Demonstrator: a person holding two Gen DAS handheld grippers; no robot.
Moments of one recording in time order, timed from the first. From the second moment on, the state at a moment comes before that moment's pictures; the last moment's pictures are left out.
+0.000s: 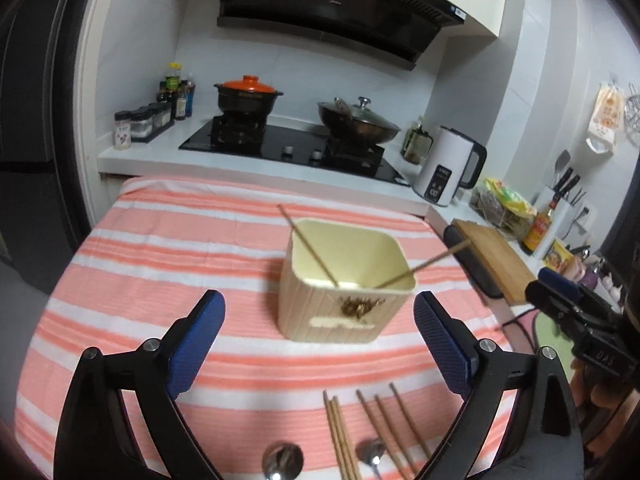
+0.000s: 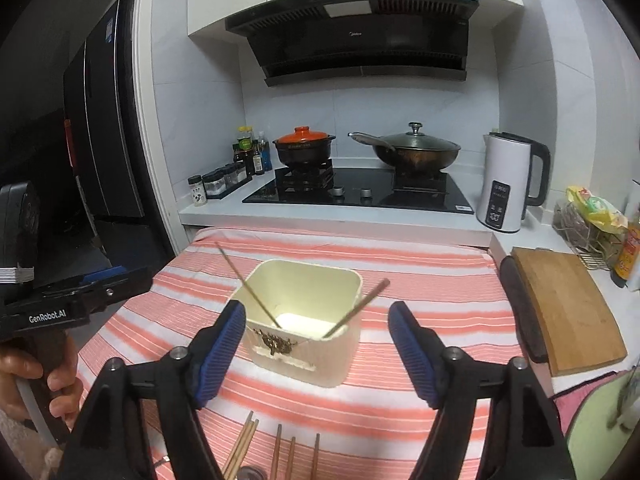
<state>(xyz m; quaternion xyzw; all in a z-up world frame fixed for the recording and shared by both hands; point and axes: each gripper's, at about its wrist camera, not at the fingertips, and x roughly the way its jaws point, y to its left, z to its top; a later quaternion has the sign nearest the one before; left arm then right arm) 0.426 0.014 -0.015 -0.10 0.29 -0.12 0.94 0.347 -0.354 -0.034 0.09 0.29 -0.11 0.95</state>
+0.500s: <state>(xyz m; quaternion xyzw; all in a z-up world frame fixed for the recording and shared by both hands) 0.297 0.014 -0.153 -0.02 0.42 -0.07 0.91 0.204 -0.365 -0.202 0.07 0.46 -0.20 0.86</state>
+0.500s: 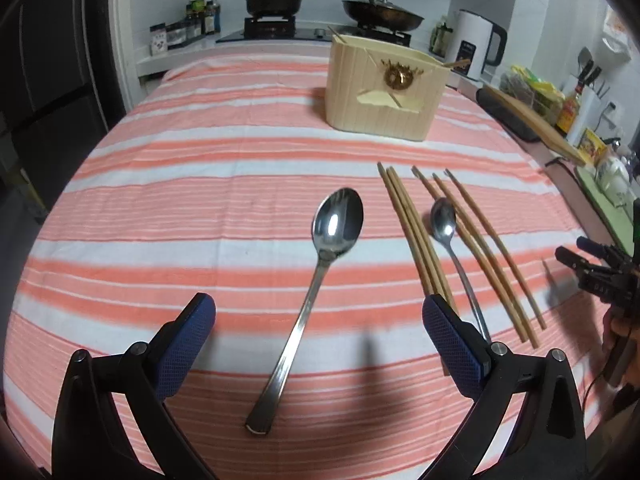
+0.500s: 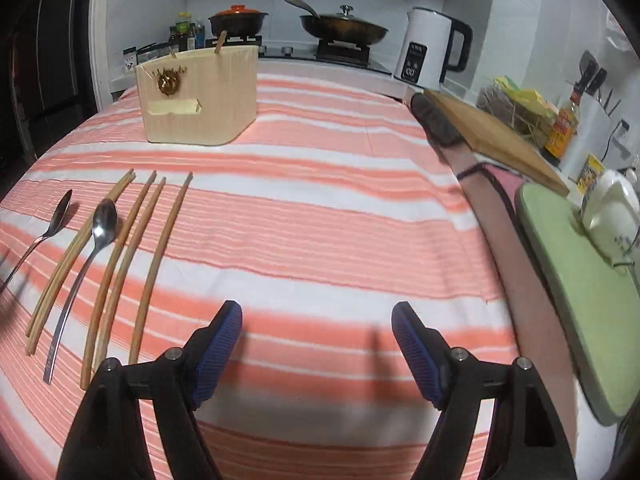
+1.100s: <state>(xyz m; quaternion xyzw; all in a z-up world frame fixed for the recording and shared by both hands) 0.311 -0.011 -0.203 0.01 0.45 -0.05 0.89 0.203 -0.373 -0.230 0.12 0.49 -0.19 0.84</state>
